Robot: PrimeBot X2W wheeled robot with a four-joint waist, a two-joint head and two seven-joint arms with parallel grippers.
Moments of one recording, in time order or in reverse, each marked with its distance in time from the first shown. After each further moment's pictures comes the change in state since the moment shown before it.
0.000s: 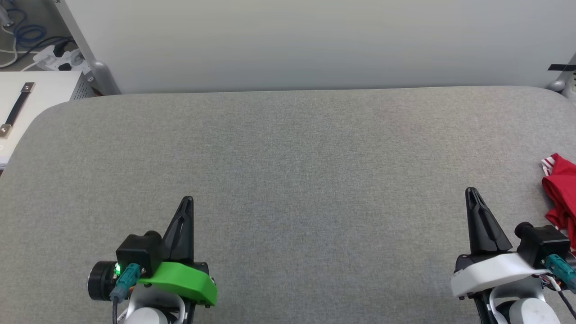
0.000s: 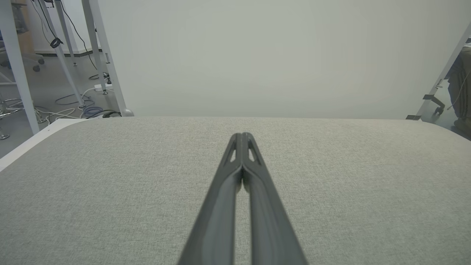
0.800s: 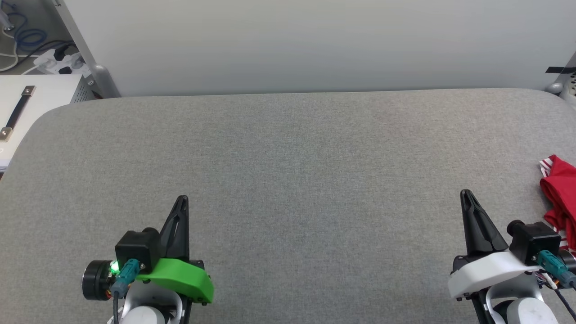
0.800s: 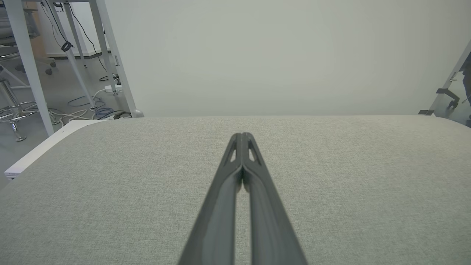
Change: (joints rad) left arm 0.000 0.000 0.015 -0.021 0.035 0.019 0.046; right arm 0.000 0.003 0.005 -0.008 -0.041 0.000 0.049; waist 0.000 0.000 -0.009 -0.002
